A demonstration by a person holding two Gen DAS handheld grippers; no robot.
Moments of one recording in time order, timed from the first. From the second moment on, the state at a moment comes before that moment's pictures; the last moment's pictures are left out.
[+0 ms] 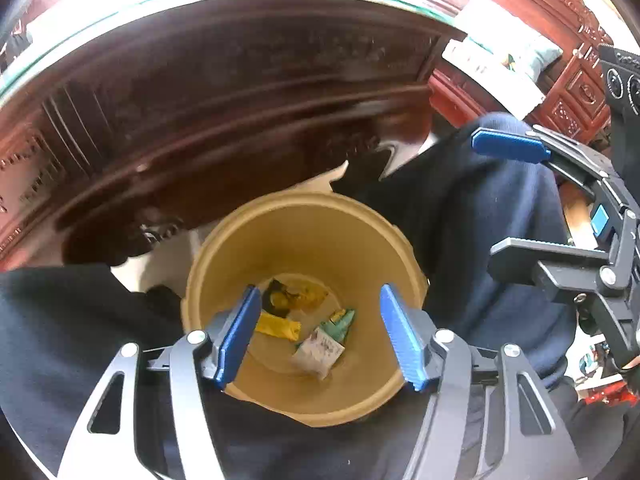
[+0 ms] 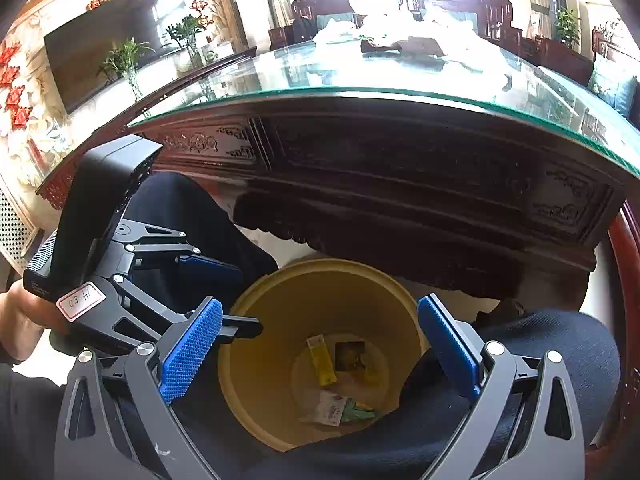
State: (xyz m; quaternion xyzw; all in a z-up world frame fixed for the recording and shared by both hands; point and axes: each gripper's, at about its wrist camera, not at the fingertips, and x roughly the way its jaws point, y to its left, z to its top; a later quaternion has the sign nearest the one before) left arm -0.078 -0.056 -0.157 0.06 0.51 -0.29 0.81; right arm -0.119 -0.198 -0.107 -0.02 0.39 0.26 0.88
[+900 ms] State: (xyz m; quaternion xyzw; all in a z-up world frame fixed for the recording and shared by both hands) left arm 0.142 -0.034 0.012 0.05 0.26 -0.14 0.95; right arm 0.067 -0.225 0.028 0.05 0.23 0.20 0.95
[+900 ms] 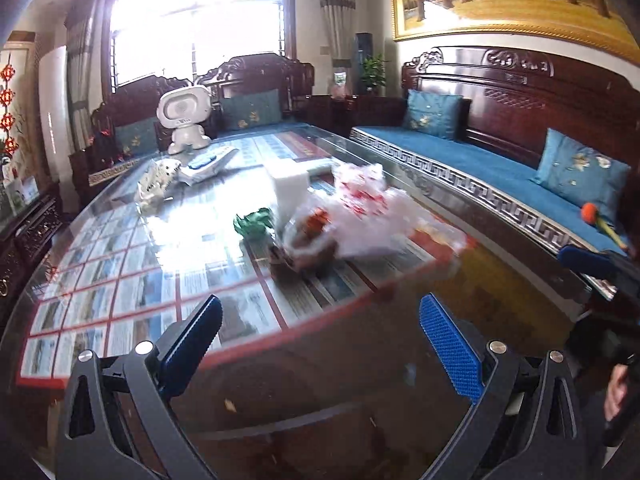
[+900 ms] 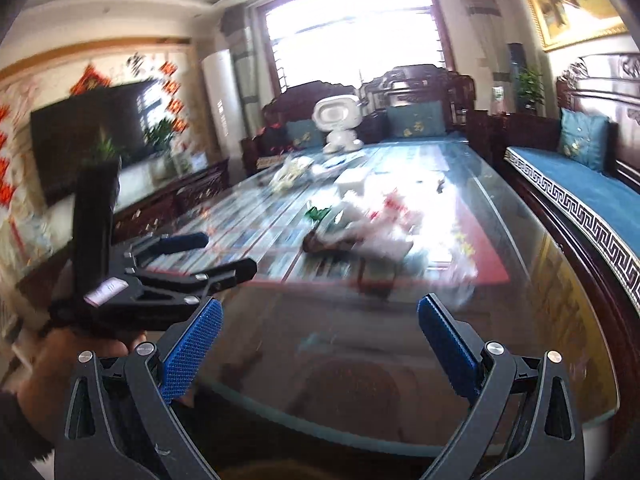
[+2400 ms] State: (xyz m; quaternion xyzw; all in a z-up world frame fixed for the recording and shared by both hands) left arm 0.298 -0.037 -0.021 0.14 0.34 -0.15 0.92; right arm 0.253 -0.235 0.056 0.05 0.26 0.17 0.95
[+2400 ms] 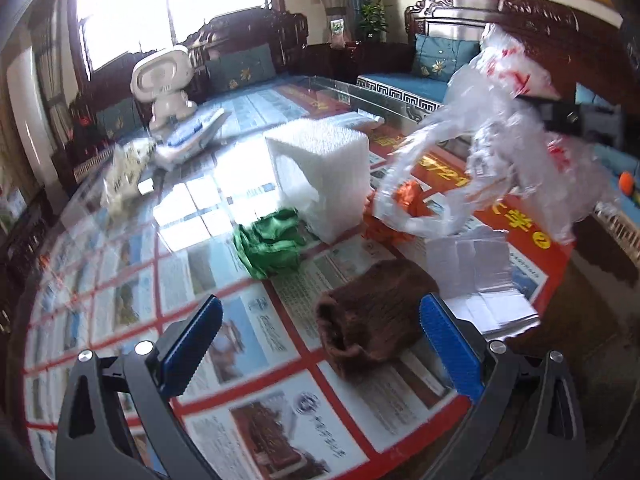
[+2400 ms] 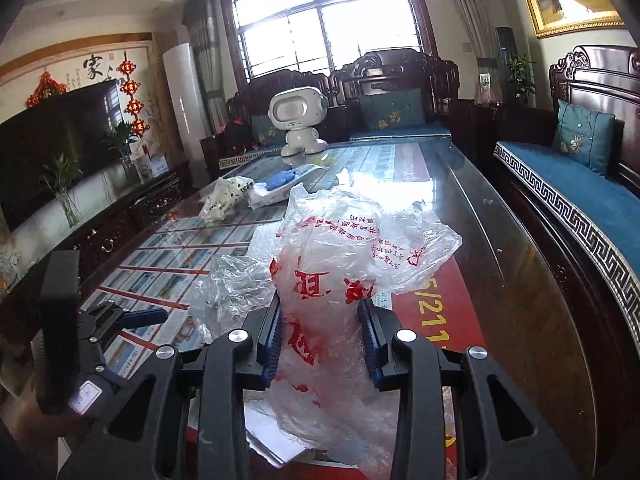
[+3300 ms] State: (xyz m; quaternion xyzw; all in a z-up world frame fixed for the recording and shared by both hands) left arm 0.299 -0.041 -0.020 0.12 0.39 -0.26 0.88; right arm 0.238 -0.251 0.060 0.11 0.26 0.21 0.94
